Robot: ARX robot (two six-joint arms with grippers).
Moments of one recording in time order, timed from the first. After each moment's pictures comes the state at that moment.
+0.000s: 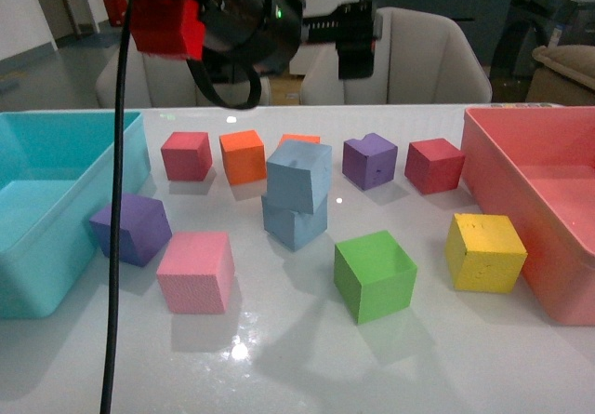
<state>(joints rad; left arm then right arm) -0.43 2.01 1.45 0.12 -0.03 -0.14 0.00 0.00 0.01 0.00 0.00 0.00</state>
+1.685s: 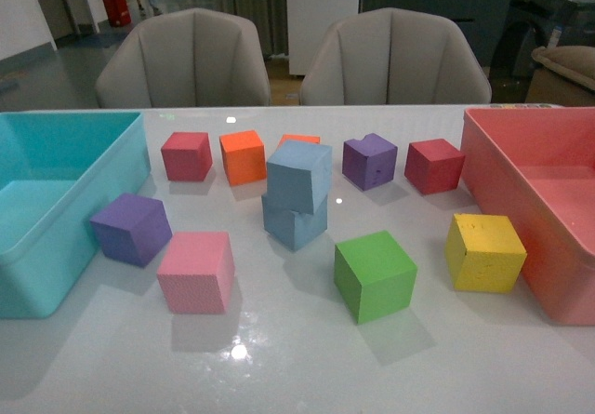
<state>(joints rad) 0.00 0.46 0.06 0.40 0.00 -0.01 0.00 0.00 0.01 0.00 0.00 0.00</state>
